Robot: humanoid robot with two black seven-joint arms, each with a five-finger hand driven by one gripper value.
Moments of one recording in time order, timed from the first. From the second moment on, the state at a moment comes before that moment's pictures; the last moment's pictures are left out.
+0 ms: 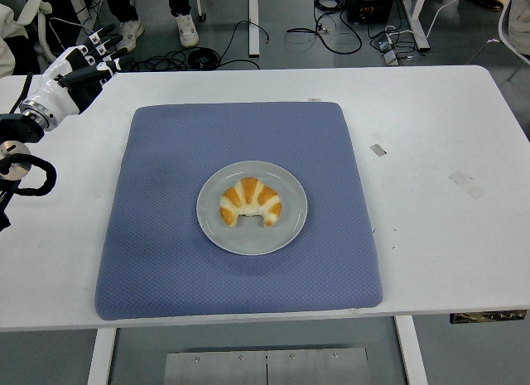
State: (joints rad) left arm -0.99 0.32 -0.50 -0.38 0.07 -0.44 -0.26; right arm -0.07 0.00 0.10 0.12 -0.10 -0.09 0.22
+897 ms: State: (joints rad) left arm -1.09 0.34 -0.36 -0.42 0.23 -0.44 -0.26; right arm -0.07 0.00 0.10 0.12 -0.10 -0.09 0.22
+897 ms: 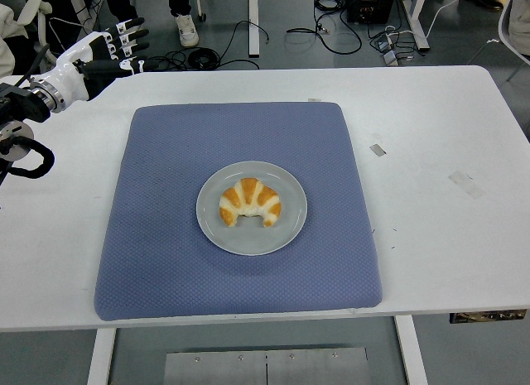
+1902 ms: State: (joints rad) left arm -1.17 0.55 -0.19 -1.12 0.76 -0.19 -0.13; right arm -0.07 0.00 0.10 0.12 -0.10 -0.09 0.22
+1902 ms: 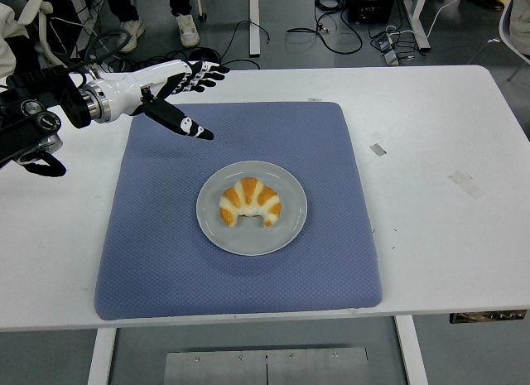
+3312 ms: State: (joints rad) left arm -1.15 0.53 -0.05 -1.28 0.89 -0.19 -0.09; right arm -0.07 0.00 0.10 0.12 -0.10 -0.09 0.22
